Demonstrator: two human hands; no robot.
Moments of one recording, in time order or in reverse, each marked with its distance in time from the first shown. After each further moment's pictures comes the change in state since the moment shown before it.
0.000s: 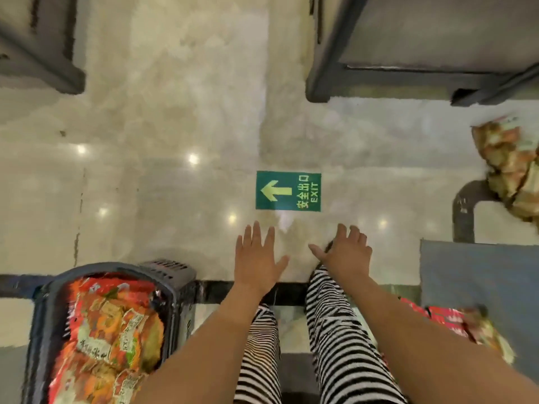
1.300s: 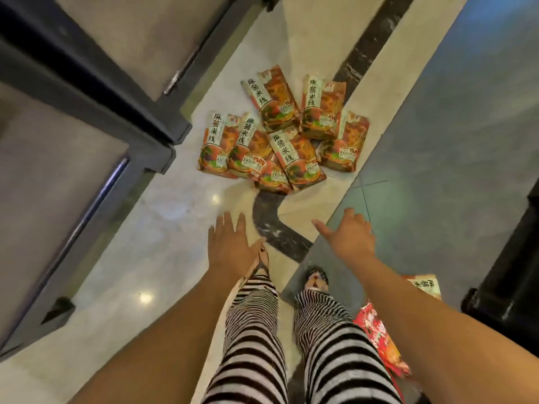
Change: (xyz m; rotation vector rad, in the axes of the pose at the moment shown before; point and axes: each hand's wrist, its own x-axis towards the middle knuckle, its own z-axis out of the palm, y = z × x) left_hand 0.375 0.833 0.043 0.738 -0.126 0.582; right_hand 0.306 0.772 -0.092 0.872 -0.052 0.879
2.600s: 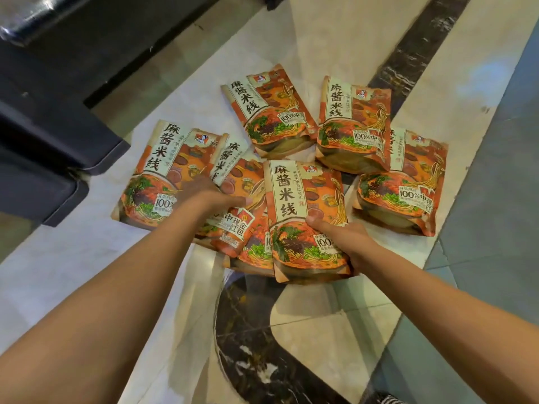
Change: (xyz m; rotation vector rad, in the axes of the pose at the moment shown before) left_hand 0.462 -0.003 0.082 -0.353 0.156 -0.330; right_hand 0.417 -0.037 0.190 1.063 -0.241 -0.022
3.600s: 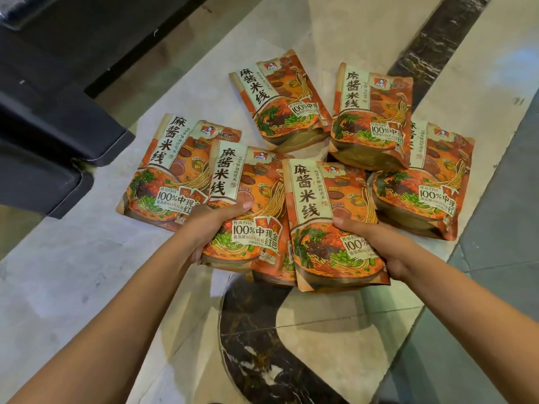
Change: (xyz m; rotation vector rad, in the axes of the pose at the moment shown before) left_hand -0.033 -0.042 0.034 -0.950 -0.267 0.024; right_hand 0.002 -0.006 -0.030 0.132 -0.288 0.065
